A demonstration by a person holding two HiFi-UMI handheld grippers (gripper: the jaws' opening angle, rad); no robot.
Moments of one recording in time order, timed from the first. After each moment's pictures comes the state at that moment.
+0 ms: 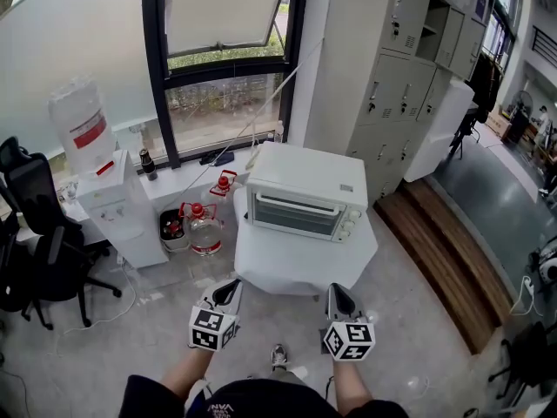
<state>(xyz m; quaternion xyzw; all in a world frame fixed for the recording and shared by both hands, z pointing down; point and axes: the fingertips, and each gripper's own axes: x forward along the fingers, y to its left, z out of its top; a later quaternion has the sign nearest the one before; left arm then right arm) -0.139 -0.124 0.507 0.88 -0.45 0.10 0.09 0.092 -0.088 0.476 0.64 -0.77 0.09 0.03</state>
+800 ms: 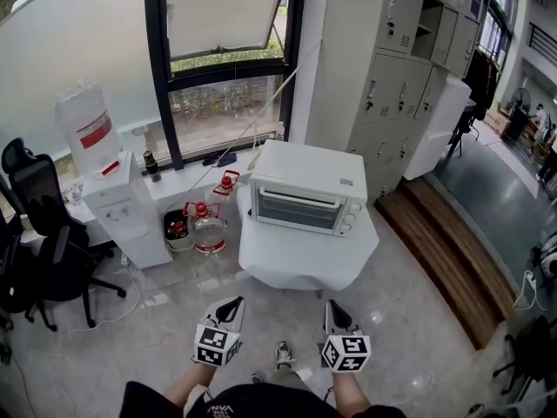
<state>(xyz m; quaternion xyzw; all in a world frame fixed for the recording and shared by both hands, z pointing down) -0.150 -0.052 0.536 0.88 -0.45 0.11 0.08 0.076 -0.022 0.519 0.63 -0.76 0.11 0.06</state>
